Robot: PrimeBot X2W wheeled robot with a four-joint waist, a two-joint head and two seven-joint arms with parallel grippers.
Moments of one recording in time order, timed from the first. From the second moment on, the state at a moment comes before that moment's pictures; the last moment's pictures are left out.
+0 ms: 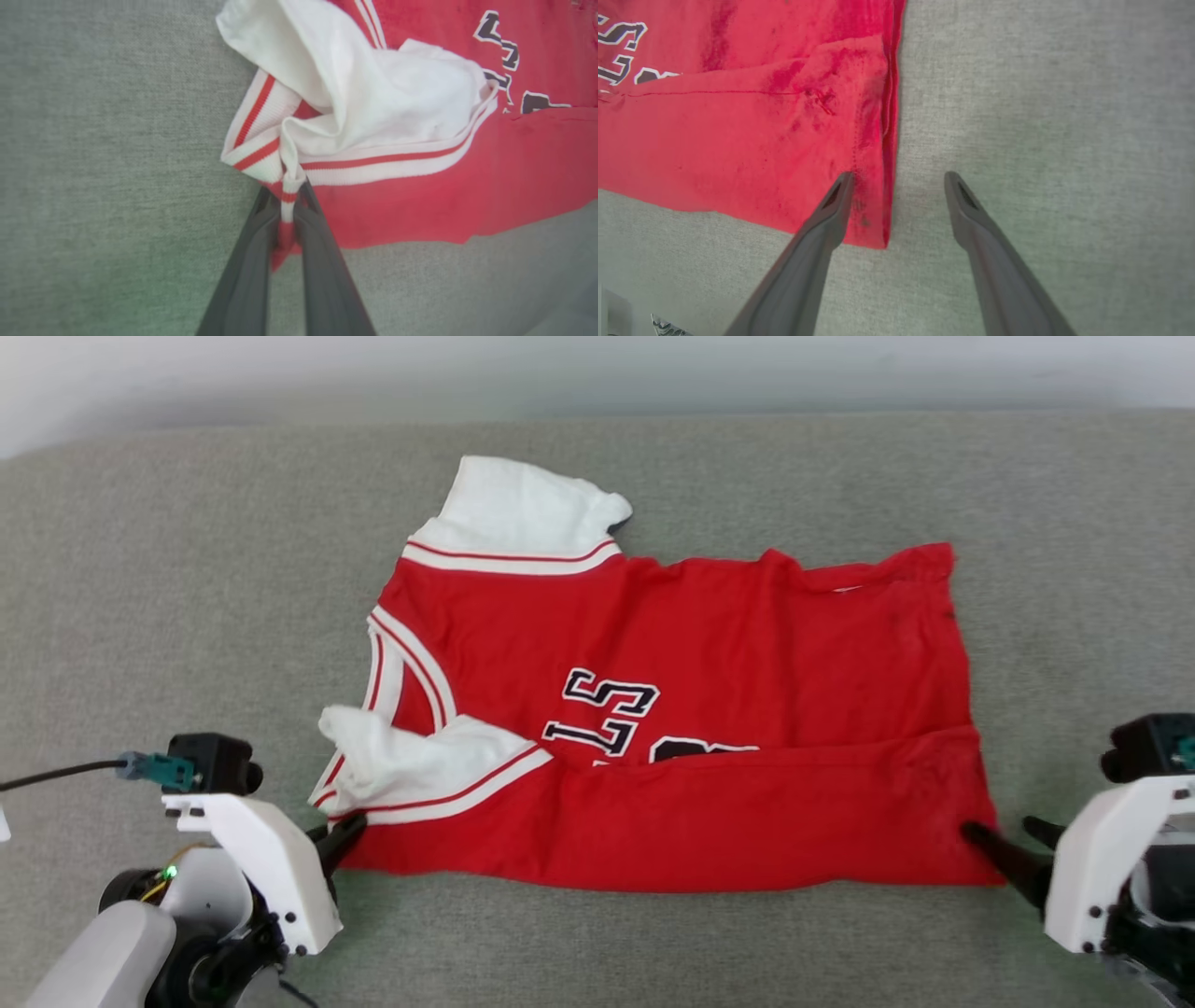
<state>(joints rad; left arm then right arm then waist) -0.23 0.62 -0.41 0.09 -1.00 0.08 0.47 -0.12 -0.32 -0.05 0.00 0.55 0.13 0.84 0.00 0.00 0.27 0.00</state>
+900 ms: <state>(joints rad) -0.14 0.63 -0.40 -0.03 -0.98 0.14 0.42 -0.18 -0.30 0.07 0.13 0.59 0.13 0.83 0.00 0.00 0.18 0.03</state>
